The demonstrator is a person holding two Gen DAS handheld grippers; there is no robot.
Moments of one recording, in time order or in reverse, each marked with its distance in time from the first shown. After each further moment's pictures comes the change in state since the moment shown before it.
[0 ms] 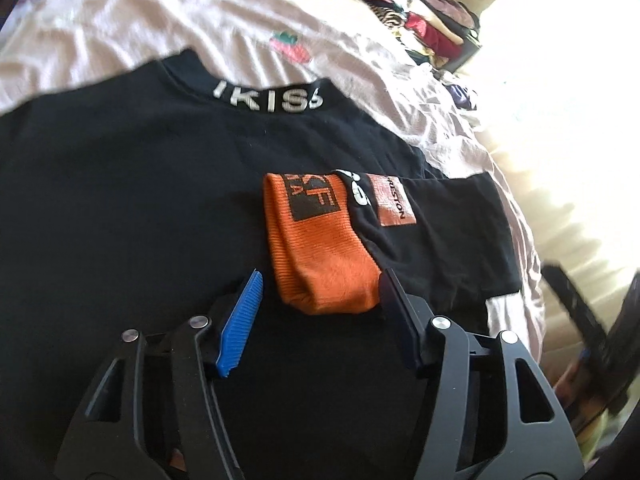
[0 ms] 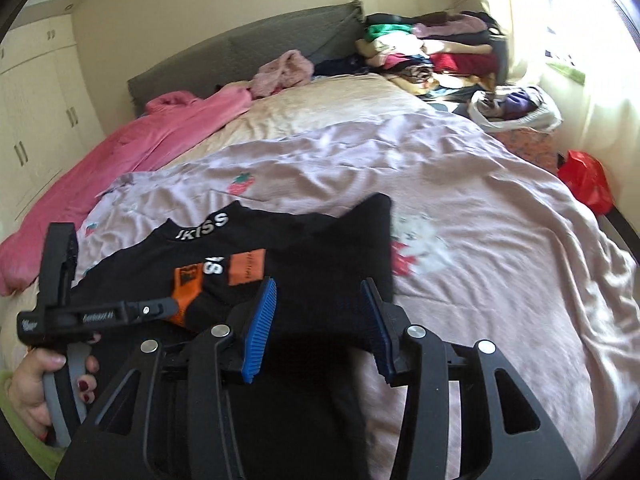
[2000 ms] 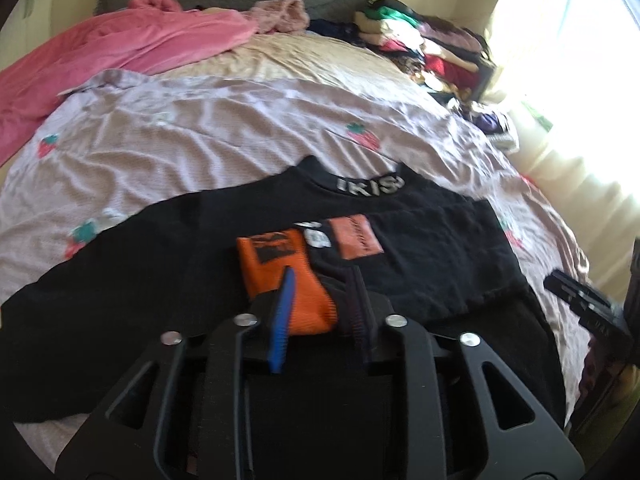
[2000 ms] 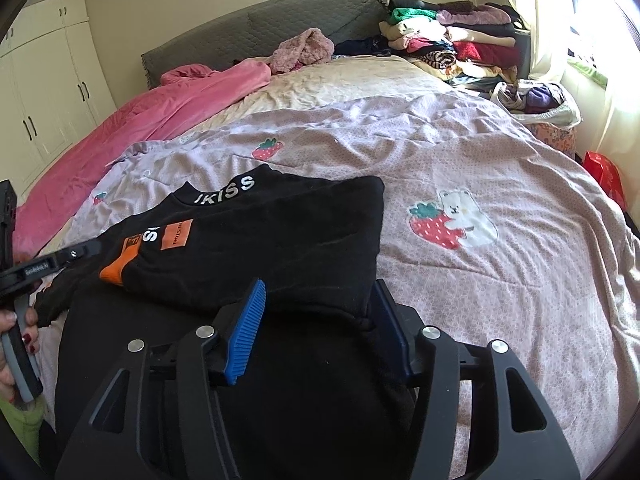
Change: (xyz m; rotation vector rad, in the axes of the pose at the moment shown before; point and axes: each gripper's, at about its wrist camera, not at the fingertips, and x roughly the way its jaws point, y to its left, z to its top) left arm -0.104 0.034 -0.004 0.199 -0.220 0.239; right arm 0.026 0.035 -0.014 -0.071 0.078 0.049
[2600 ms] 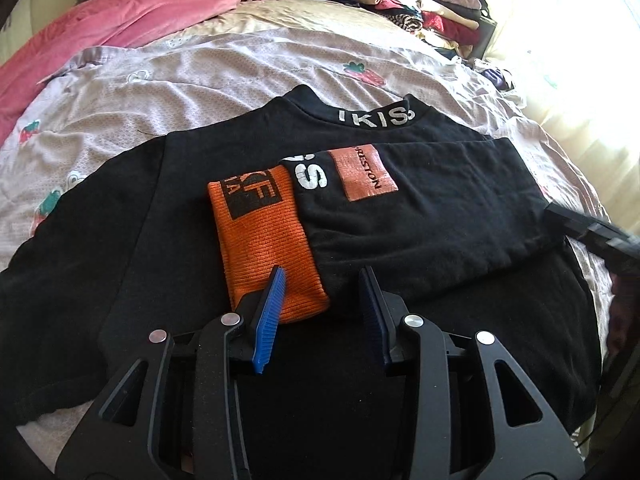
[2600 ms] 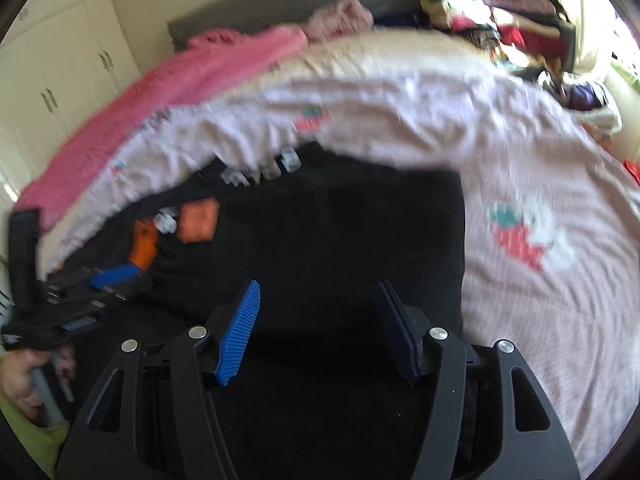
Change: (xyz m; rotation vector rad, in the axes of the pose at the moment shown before) left arm 0.045 0.005 -0.029 0.043 0.111 0.029; right arm 0.064 0.030 0.017 -0.064 0.150 0.076
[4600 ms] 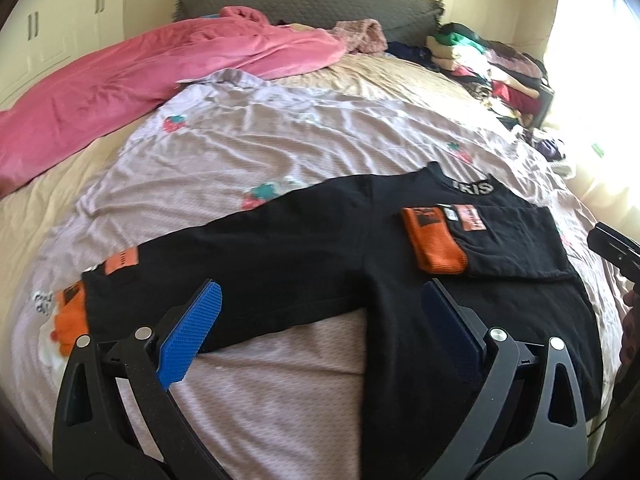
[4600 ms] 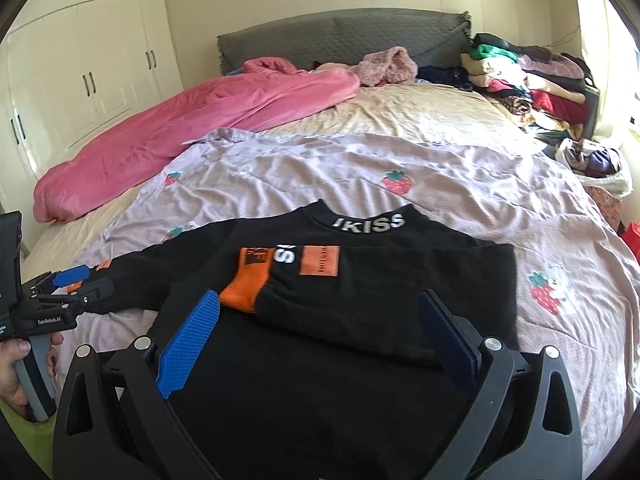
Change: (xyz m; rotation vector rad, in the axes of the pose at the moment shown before) left arm -0.145 0.104 -0.049 -0.185 -0.184 0.213; right arm -0.071 0.125 0.010 -0.156 -0.167 0.053
